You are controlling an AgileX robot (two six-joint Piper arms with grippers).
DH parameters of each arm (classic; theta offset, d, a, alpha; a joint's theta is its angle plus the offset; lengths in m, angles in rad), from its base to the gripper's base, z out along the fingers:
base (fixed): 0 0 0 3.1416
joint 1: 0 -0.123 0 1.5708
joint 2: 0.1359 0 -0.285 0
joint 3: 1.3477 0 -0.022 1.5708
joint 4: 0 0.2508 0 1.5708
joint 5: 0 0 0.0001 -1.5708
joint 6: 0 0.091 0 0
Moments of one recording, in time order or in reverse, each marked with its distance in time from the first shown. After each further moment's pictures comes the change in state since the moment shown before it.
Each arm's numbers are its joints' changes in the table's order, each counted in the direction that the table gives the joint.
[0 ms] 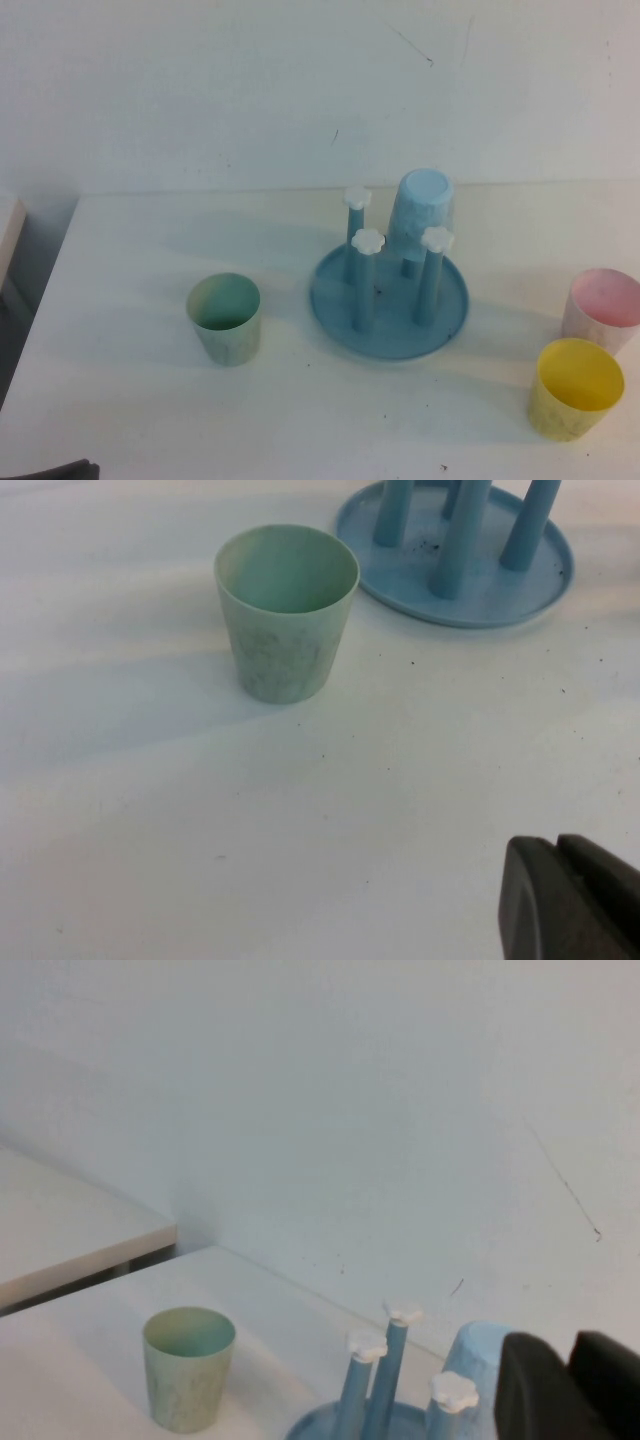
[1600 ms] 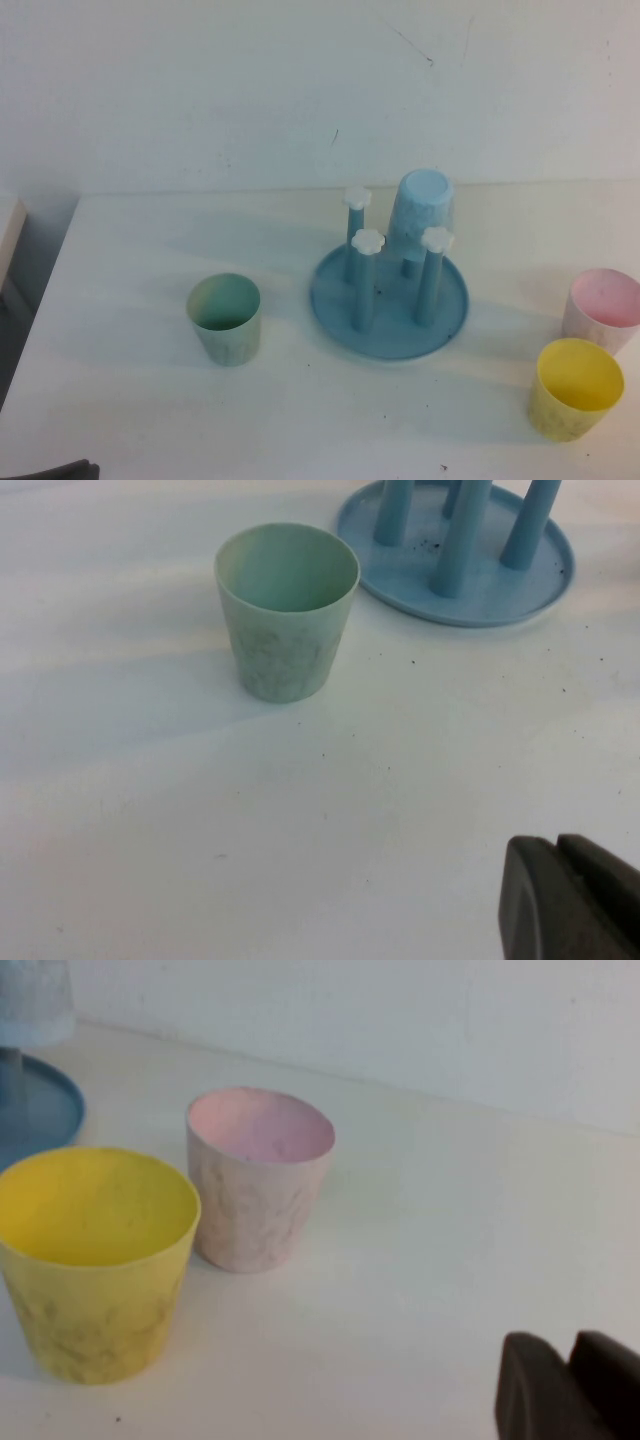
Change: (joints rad) right arm 0.007 -0.471 0.338 -1.645 0.345 1.567; left arm 0.000 0.000 0.000 0.000 -0.002 -0.002
